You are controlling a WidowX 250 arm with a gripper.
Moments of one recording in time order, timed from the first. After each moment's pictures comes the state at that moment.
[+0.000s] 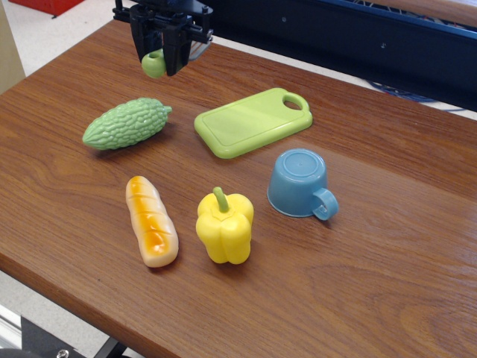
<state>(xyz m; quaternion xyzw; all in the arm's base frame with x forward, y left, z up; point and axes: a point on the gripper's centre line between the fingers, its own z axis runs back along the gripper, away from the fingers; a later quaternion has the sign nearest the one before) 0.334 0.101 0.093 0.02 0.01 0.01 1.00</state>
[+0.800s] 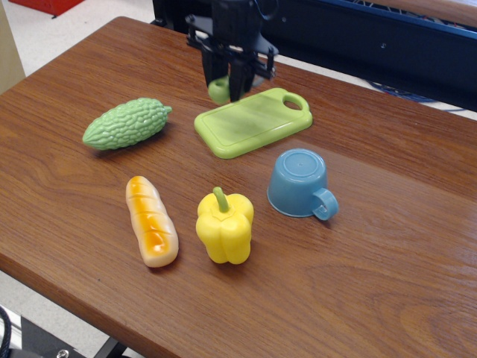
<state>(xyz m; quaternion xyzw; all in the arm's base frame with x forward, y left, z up) 0.371 0.053 0.052 0.04 -0.02 -0.04 1.00</state>
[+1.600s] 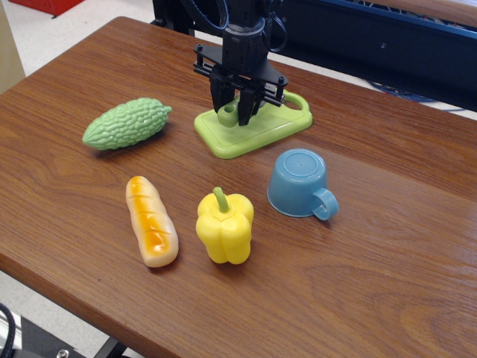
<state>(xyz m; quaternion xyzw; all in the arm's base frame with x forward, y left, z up) 0.369 0.043 0.033 0.05 -0.05 0.00 1.00</state>
